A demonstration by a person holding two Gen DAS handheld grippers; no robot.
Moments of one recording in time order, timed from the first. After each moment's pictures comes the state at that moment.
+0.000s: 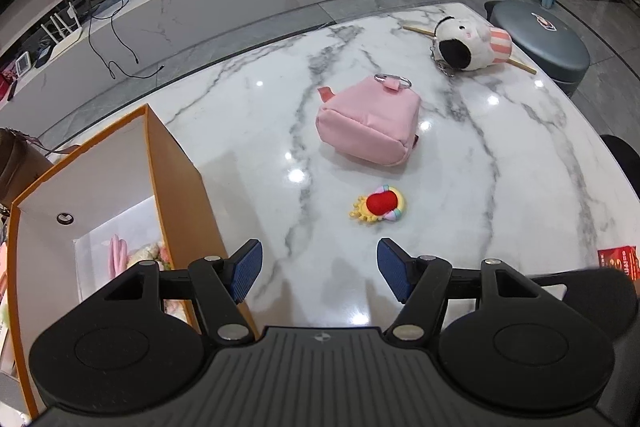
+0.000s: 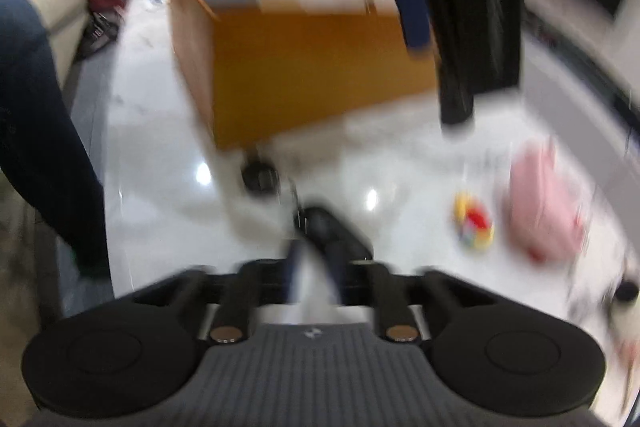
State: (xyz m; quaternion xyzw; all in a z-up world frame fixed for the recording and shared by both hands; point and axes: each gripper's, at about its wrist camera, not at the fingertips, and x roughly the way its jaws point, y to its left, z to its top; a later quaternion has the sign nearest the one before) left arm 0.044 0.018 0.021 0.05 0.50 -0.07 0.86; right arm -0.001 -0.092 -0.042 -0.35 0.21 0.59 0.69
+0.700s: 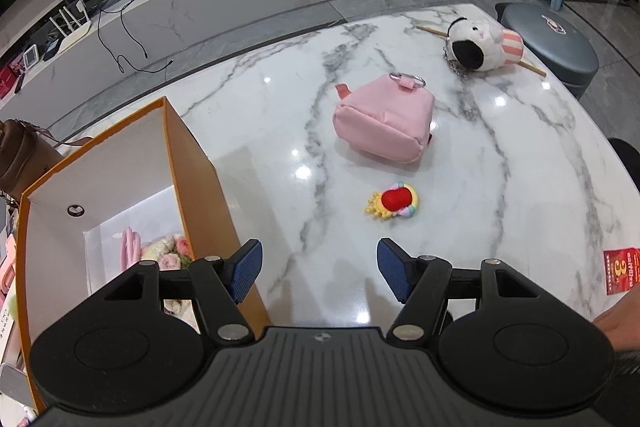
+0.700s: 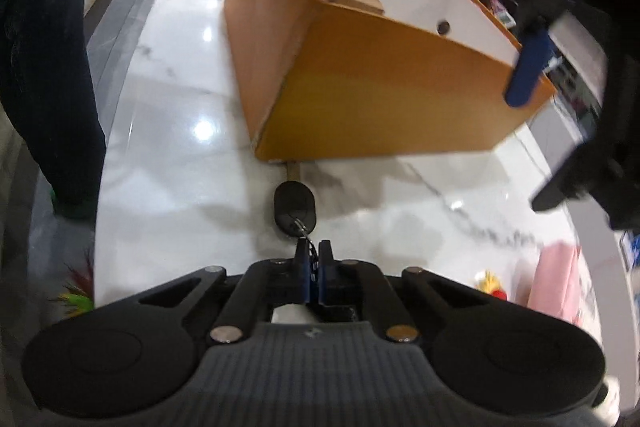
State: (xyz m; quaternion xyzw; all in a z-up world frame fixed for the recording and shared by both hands) left arm 0.041 0.028 0.021 0.05 0.51 -0.07 0.86; right arm -0.023 -0.049 -0.062 -0.45 0.21 0.59 0.64
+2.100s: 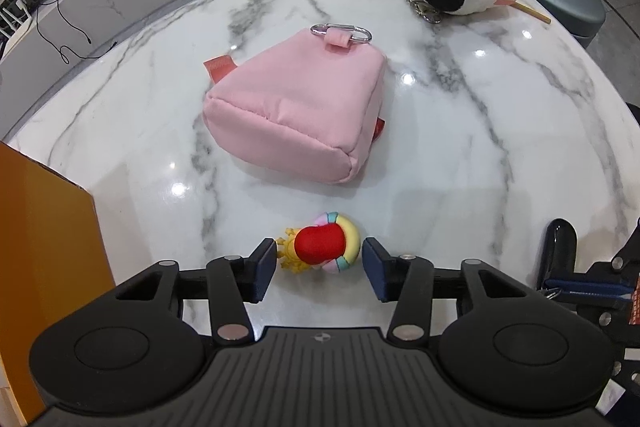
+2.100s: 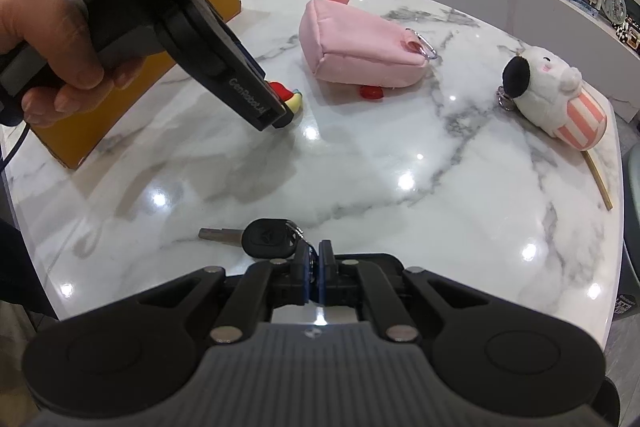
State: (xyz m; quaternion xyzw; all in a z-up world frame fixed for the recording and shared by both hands) left arm 0.118 -0.048 -0.059 0.08 0.57 -0.11 0.81; right arm 0.111 -0.177 -0.043 -0.21 0.44 0.41 0.77
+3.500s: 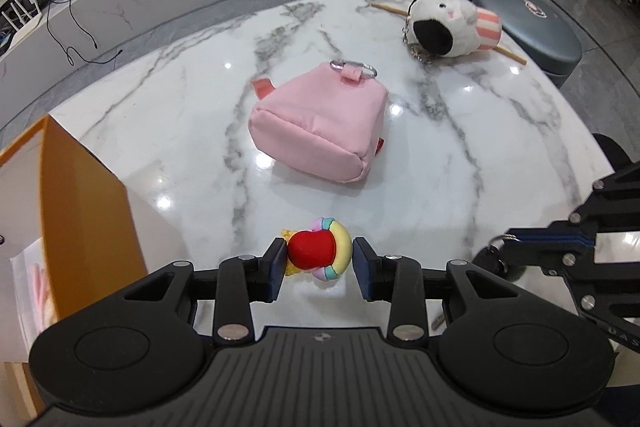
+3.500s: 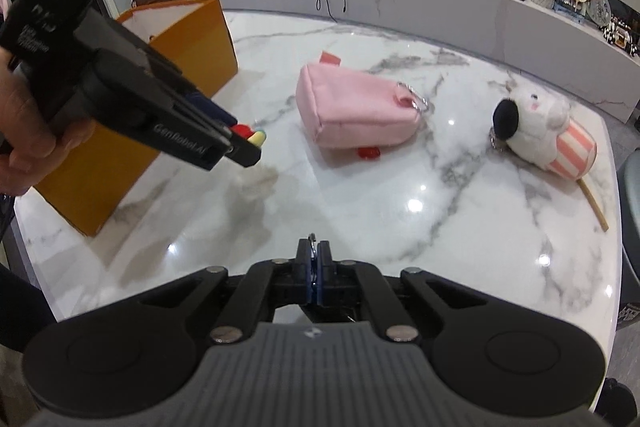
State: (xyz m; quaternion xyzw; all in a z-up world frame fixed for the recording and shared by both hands) left arm 0.090 -0.014 -0.015 0.03 0.53 -0.13 0.84; right arm 0.117 -0.169 -0.009 -0.15 0.41 0.41 0.80
